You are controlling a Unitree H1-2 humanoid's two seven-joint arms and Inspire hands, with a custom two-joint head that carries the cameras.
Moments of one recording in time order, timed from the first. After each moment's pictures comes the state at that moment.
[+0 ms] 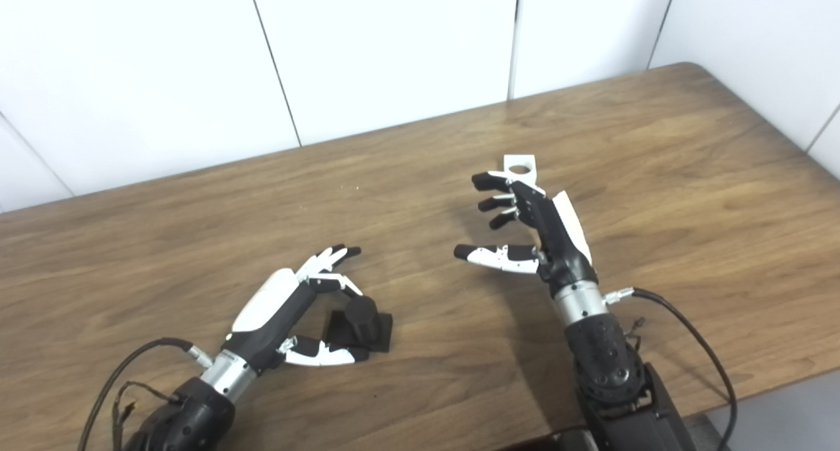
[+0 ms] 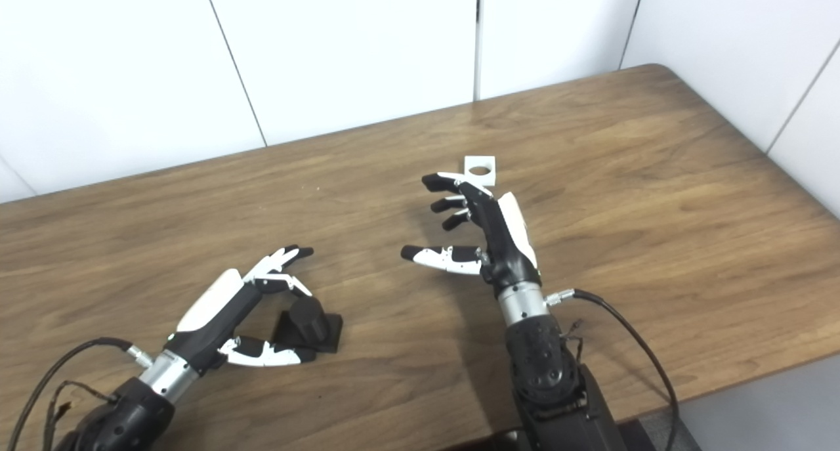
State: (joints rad) left arm -0.26 0.35 -0.39 0.12 0.38 -0.31 -0.23; right arm -0.04 -0.06 0.03 -0.22 -0.38 0.07 -0.12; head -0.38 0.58
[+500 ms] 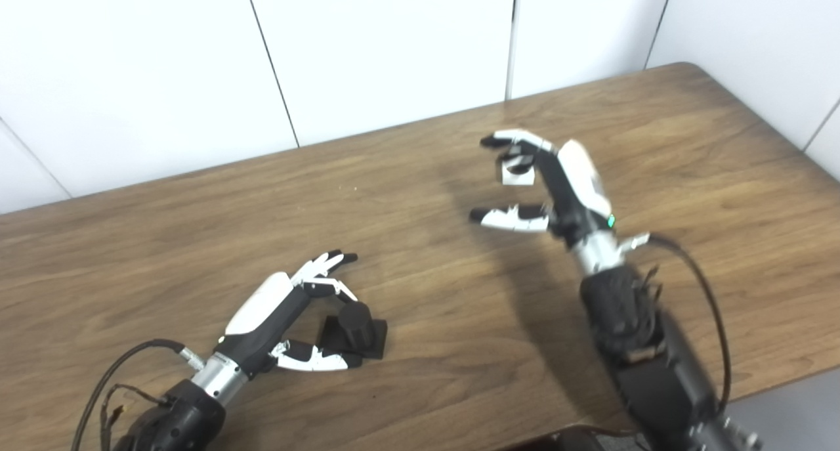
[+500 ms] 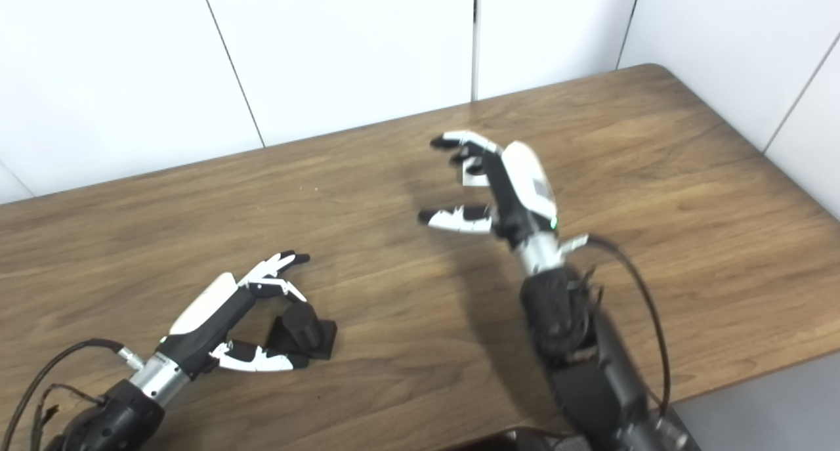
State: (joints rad) left arm -0.25 0.37 -0.36 0.10 0.37 -0.29 -0.28; right arm -0.23 -0.28 0.03 -0.19 -0.63 0.14 -0.05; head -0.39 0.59
